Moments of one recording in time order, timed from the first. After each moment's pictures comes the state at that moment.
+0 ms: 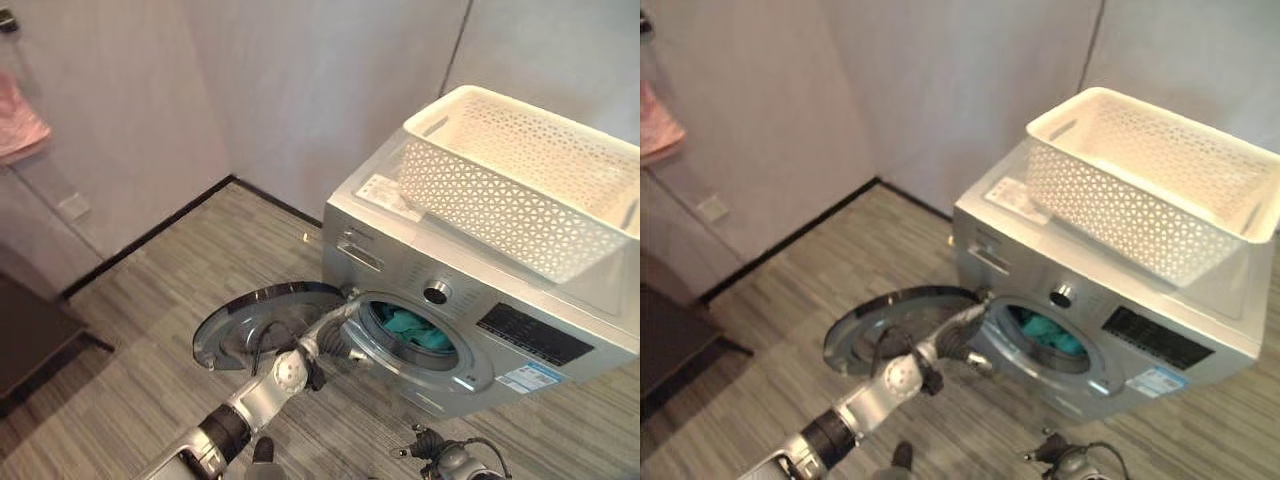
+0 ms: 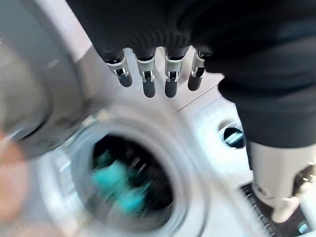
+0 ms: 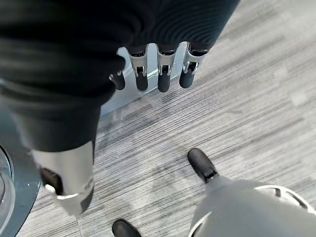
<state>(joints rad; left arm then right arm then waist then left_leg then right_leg) -0.35 0.28 -0.66 0.30 0.20 -0.06 0.12 -0.16 -0.19 0.48 1.30 0.02 0.00 -0.06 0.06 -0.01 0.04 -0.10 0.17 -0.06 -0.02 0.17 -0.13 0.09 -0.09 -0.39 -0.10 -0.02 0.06</state>
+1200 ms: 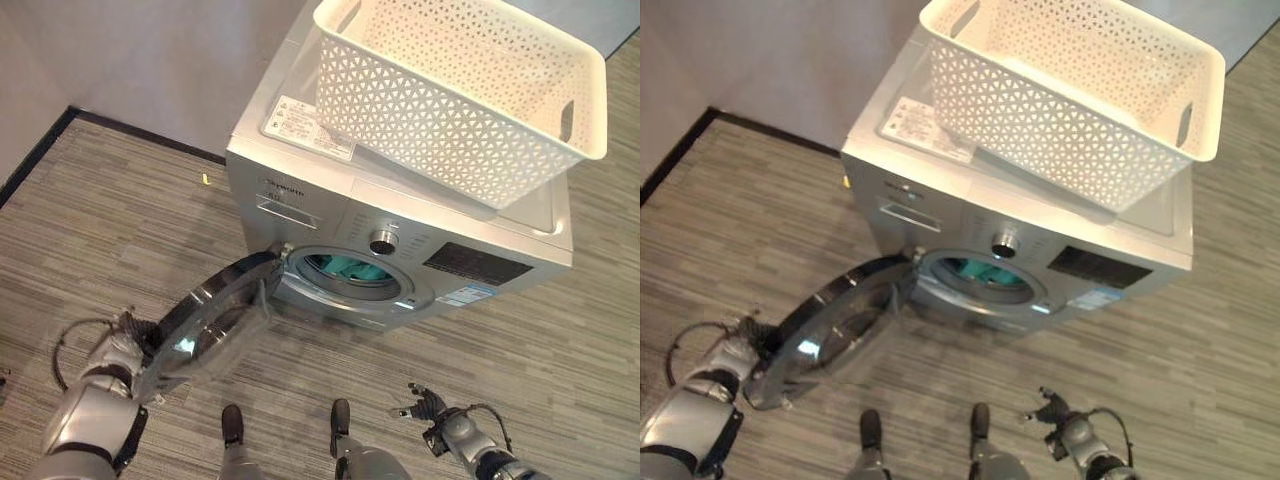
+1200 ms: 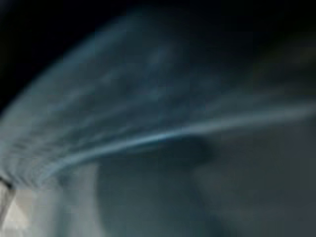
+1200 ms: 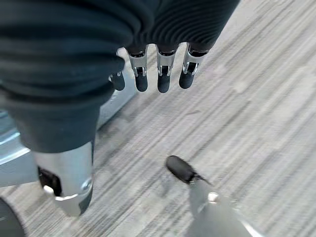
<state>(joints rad) -0.53 0.57 -0.34 1.33 0.13 0.09 0.14 -0.20 -0.28 0.42 1.10 0.03 -0.03 -0.02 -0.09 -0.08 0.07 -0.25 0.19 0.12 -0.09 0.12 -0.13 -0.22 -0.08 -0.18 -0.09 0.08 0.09</state>
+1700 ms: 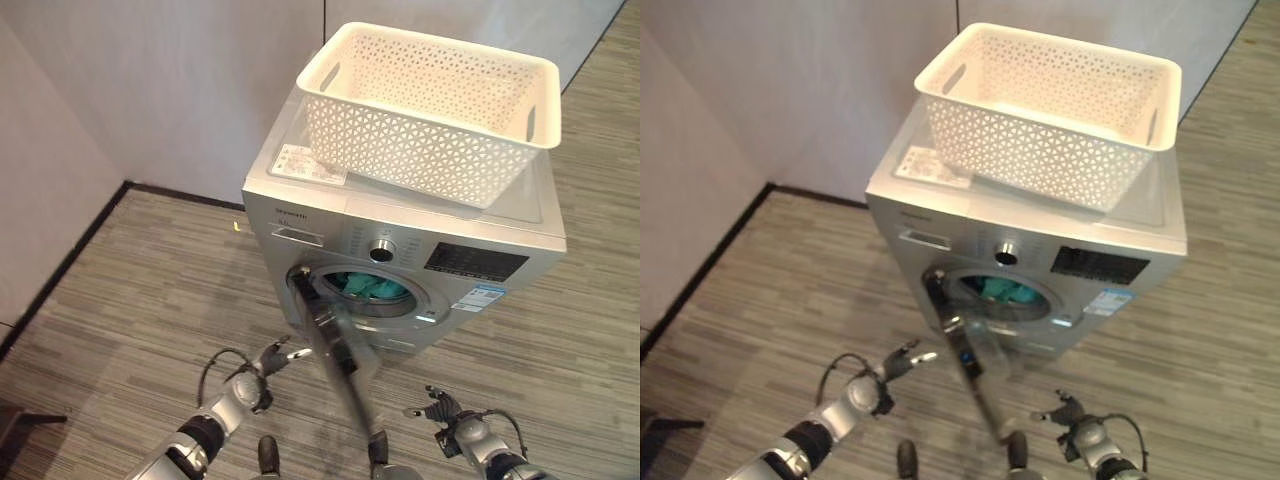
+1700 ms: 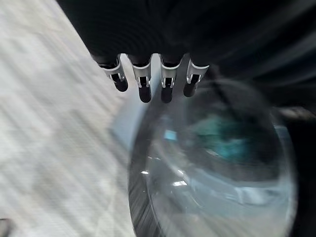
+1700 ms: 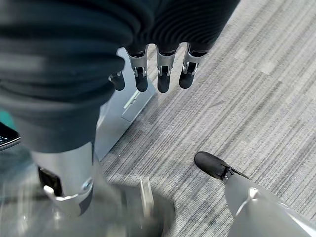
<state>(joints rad) -0.31 0.24 -0.61 0.80 0.15 0.00 0.07 -0.18 -0.32 0.35 1.14 0.03 -0.02 -0.04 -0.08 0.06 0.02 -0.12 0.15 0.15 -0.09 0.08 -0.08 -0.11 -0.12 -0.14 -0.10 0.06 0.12</state>
